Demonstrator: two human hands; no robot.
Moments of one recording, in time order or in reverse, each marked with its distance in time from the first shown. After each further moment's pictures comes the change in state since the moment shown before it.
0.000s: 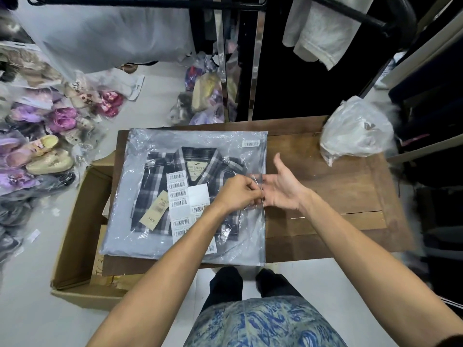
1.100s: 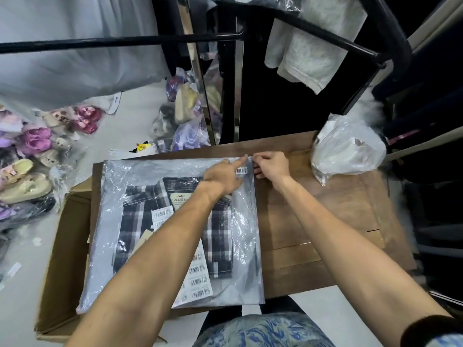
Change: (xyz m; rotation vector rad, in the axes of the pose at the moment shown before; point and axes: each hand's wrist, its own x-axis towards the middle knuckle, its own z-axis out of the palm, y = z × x) left_hand 0.121 0.034 -0.054 0.833 -0.088 0.013; right_hand 0.075 -0.096 -0.025 -0.531 0.930 -0.500
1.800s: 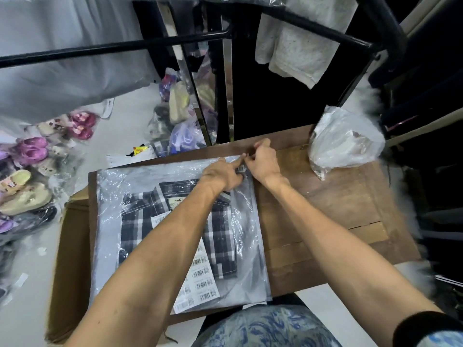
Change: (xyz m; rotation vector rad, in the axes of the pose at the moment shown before) left_hand 0.002 0.014 -0.016 0.049 -0.135 -0.060; right_hand -0.011 -0.014 0.010 -0.414 0.085 -0.257
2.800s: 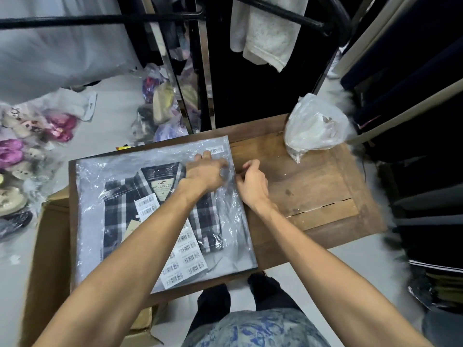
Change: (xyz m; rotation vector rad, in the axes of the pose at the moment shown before) left_hand -0.040 0.006 0.034 0.143 0.138 0.053; right_hand -0.107 0.042 -0.003 0.018 0.007 0.025
